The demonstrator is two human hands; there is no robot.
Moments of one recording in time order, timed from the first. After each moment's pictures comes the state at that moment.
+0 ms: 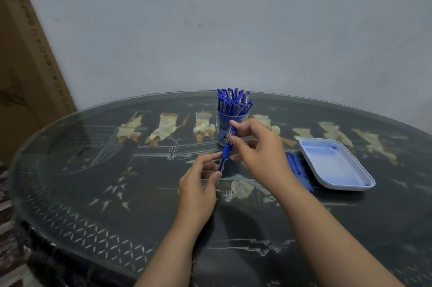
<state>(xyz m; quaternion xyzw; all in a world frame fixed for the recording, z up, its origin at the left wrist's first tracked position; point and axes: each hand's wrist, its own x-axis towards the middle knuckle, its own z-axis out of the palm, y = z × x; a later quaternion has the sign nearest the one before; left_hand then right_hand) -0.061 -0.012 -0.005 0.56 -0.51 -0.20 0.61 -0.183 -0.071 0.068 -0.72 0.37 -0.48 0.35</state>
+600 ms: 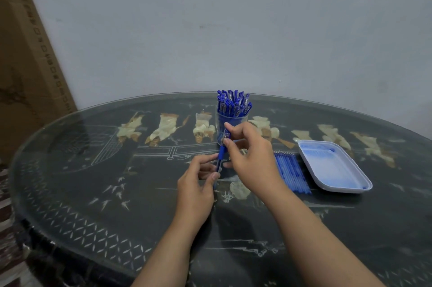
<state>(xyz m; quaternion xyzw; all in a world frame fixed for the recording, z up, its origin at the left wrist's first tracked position) -0.060 -0.012 -0.005 0.57 -0.51 -0.21 0.62 -0.171 -0.066 0.060 -0.74 0.35 -0.49 0.30</state>
